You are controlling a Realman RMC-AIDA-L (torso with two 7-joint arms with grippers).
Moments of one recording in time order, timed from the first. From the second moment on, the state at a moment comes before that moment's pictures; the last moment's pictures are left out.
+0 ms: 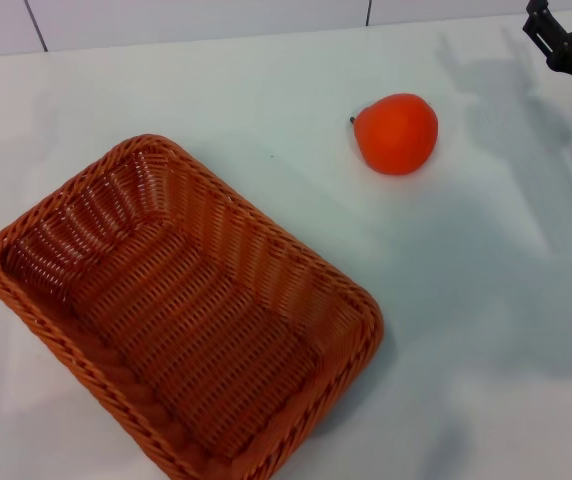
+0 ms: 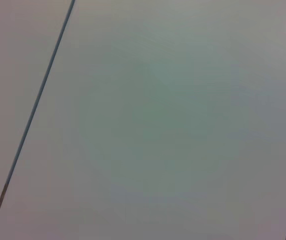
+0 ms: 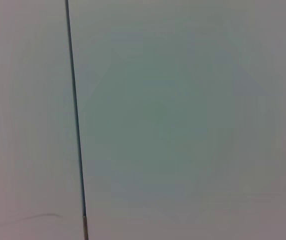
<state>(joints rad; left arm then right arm) -0.32 -2.16 0.18 0.33 1.14 1.30 -0.75 0.50 2.10 -1.37 -0.19 0.00 -1.01 -2.83</state>
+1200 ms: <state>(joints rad) -0.42 -2.00 0.67 0.72 1.66 1.41 -1.70 0.50 2.10 -1.38 -0.19 0.00 -1.01 -2.83</state>
